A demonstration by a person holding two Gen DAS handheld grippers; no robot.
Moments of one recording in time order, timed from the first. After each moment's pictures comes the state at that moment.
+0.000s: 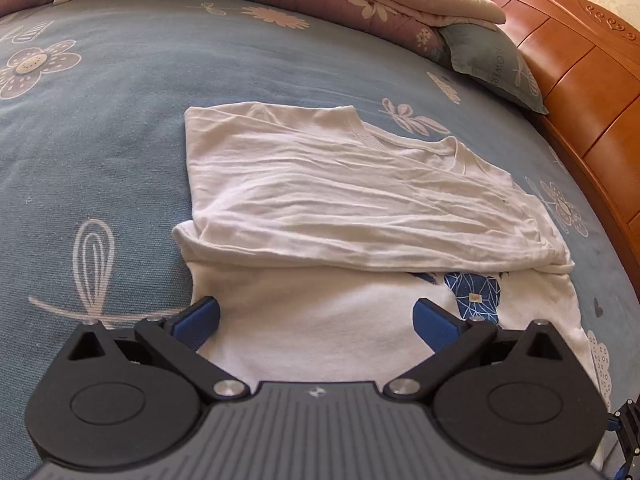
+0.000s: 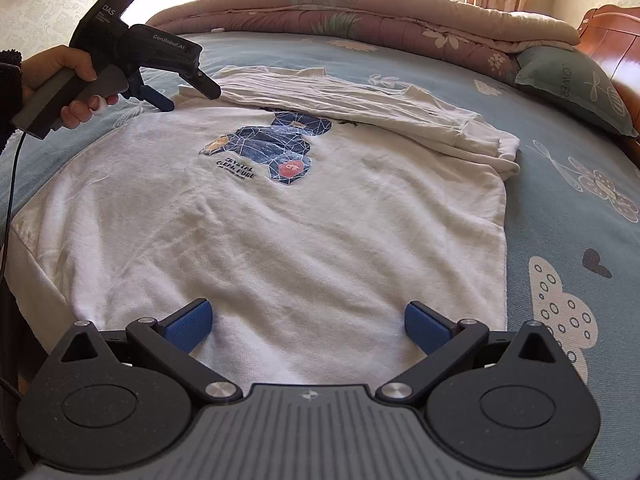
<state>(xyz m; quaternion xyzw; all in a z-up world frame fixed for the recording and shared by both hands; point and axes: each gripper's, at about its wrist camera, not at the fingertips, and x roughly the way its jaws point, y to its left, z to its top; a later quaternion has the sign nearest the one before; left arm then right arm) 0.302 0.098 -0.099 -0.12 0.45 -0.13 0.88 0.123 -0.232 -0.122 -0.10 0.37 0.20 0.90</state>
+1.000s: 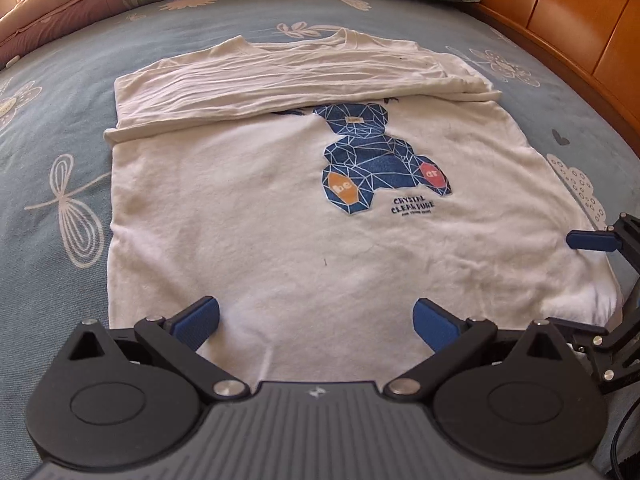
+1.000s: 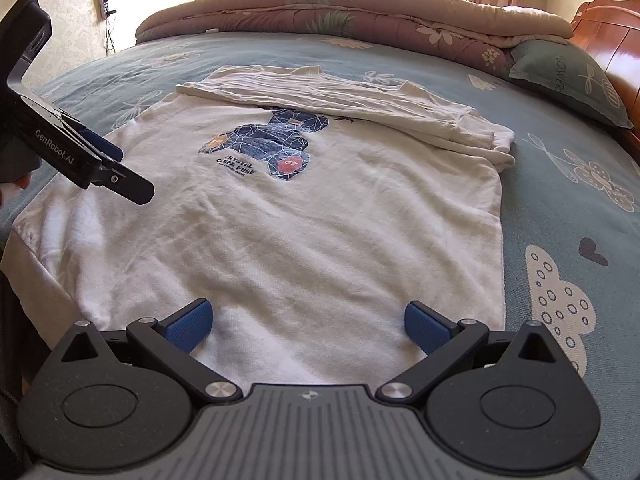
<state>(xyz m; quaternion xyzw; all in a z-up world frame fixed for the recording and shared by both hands) 0.175 0.020 -0.102 0.04 0.47 -0.17 0.86 0.115 -0.236 -0.121 -0.09 0.38 0.20 0.90</state>
